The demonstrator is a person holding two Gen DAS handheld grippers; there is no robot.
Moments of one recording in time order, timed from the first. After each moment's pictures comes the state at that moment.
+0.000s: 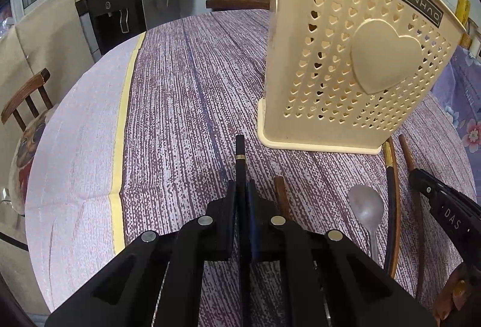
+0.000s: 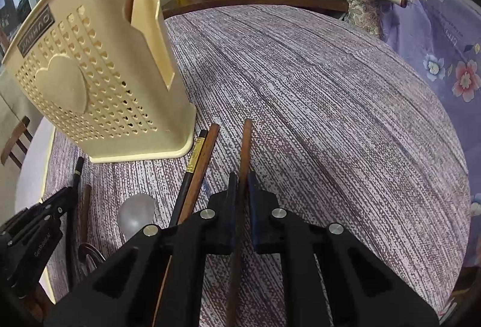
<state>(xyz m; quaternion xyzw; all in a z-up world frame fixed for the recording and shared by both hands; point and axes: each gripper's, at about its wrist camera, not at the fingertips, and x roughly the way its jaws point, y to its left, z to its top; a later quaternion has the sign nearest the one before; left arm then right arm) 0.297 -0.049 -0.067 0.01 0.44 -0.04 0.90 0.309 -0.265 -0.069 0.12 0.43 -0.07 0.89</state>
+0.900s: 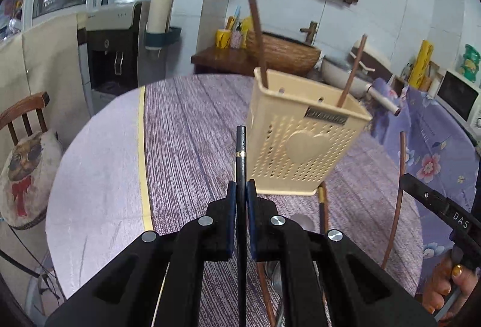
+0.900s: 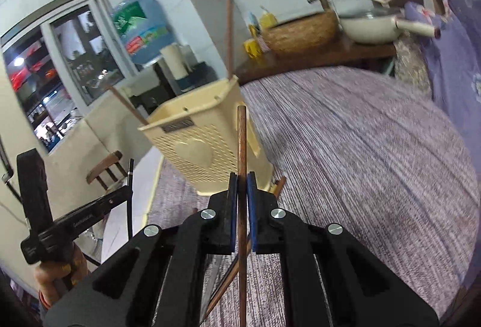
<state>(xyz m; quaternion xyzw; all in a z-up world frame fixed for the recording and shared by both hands) 0.236 -0.021 0.021 -0.05 0.32 -0.12 0.94 0.232 -0.292 0.028 0.17 0.26 0.13 0.94</state>
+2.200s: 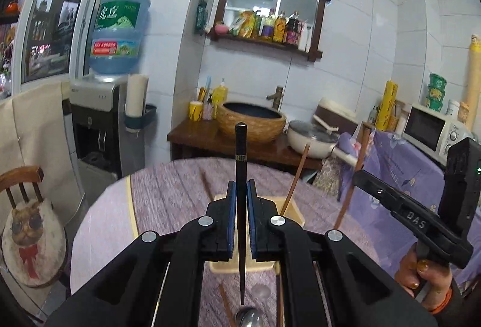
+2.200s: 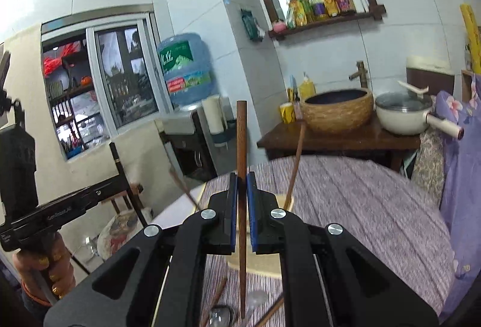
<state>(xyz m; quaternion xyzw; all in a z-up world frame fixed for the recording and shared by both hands) 0.227 -0.024 0.157 -0.05 0.18 -0.18 0.97 0.255 -0.269 0.160 0.12 0.13 0.16 0.97</state>
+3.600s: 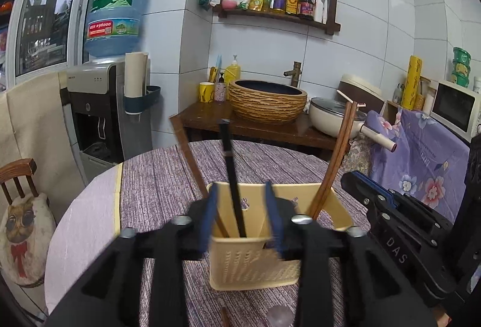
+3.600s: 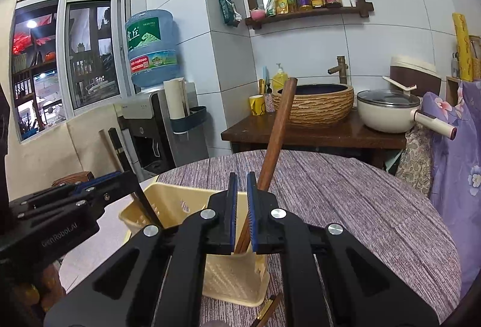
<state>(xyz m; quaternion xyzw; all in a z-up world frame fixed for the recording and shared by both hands) 0.295 -0.062 0.075 -0.03 0.22 -0.13 0.97 0.321 -0.251 0.064 0.07 0.16 0.09 0.98</state>
